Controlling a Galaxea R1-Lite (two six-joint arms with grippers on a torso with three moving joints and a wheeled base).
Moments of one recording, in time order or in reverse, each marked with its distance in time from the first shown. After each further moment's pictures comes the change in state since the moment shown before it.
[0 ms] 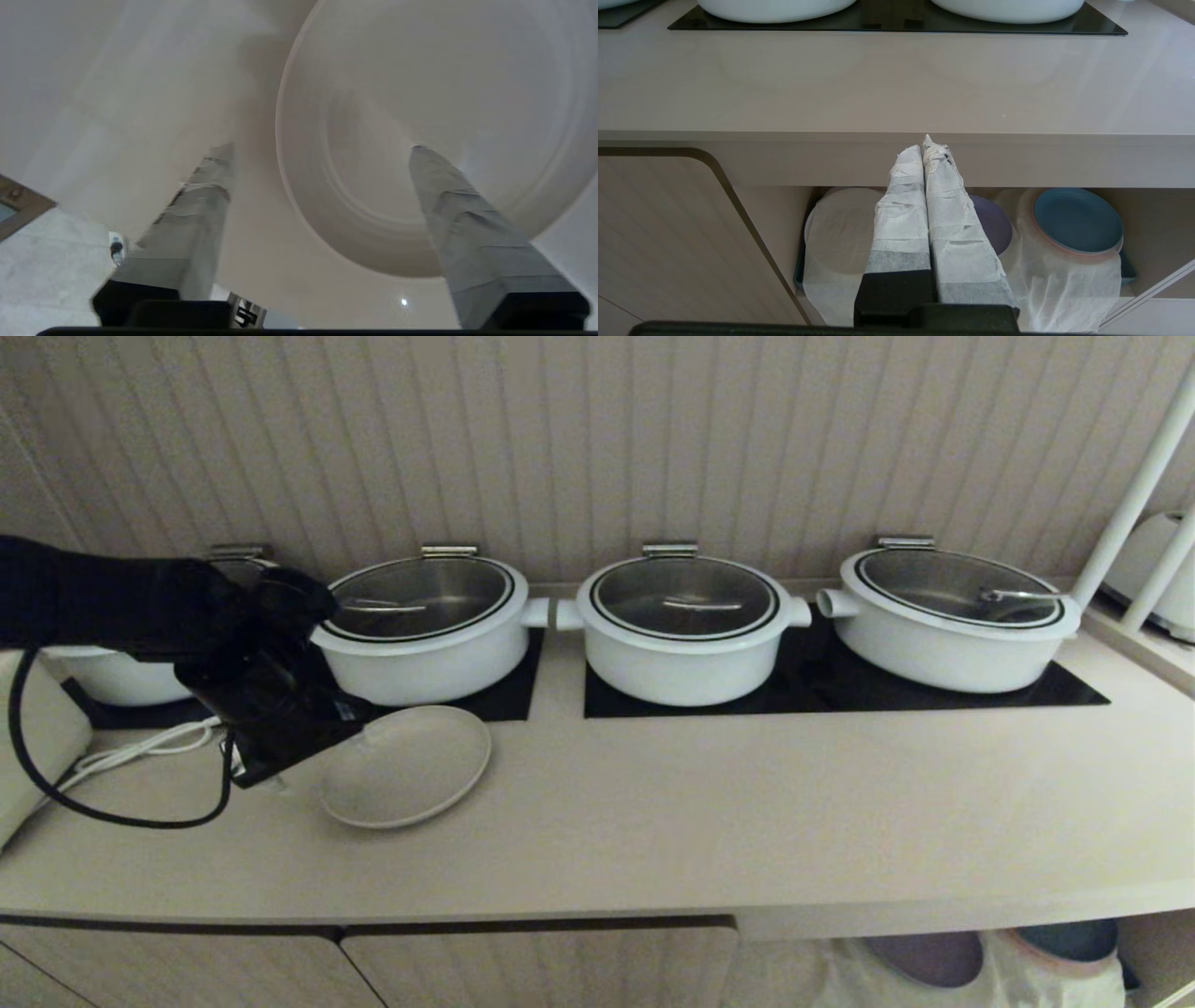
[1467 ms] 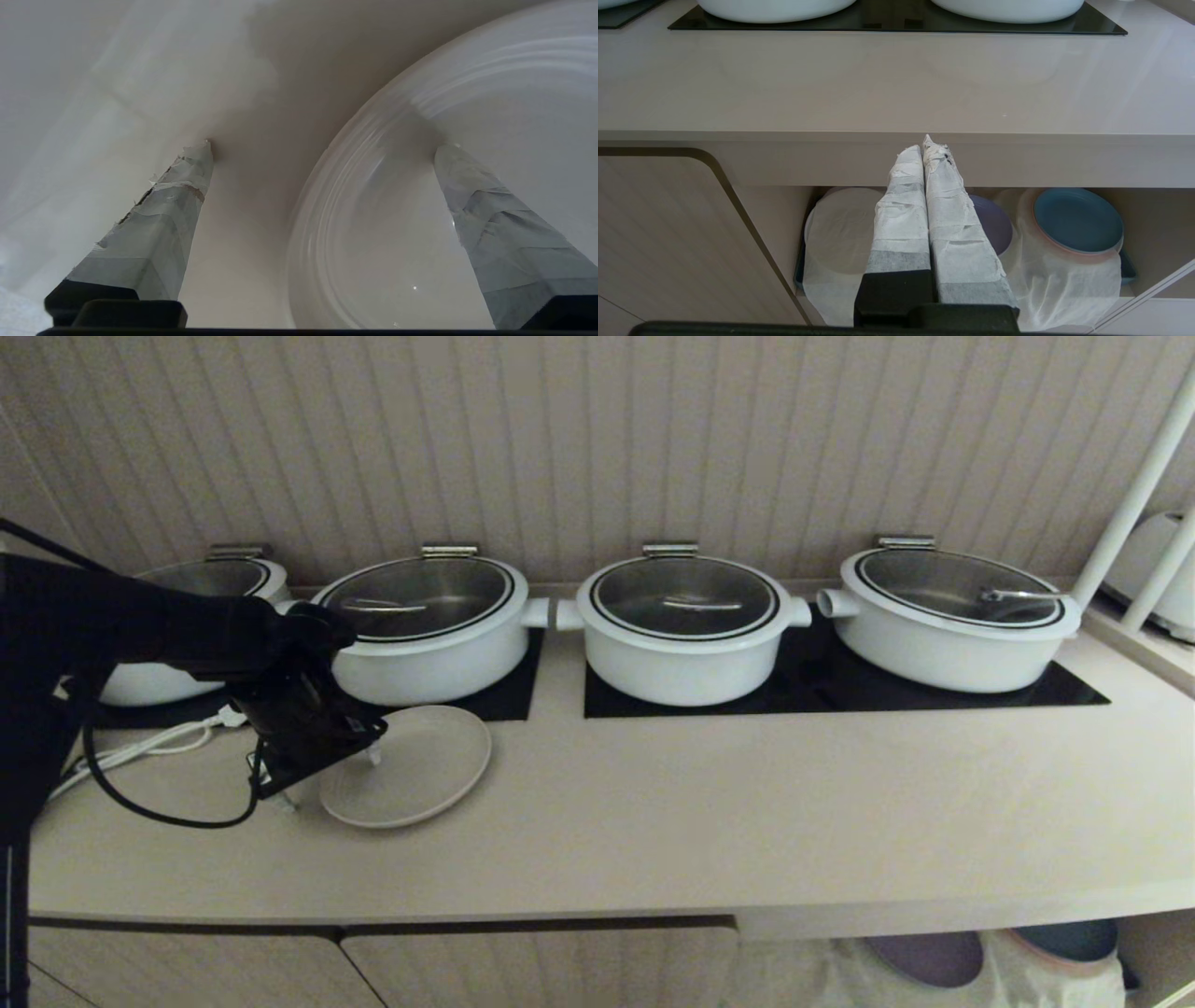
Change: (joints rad) left arm 0.055 0.210 -0.133 -0.001 0.011 0.001; right arm 0.000 0.000 0.000 0.000 0.000 0.000
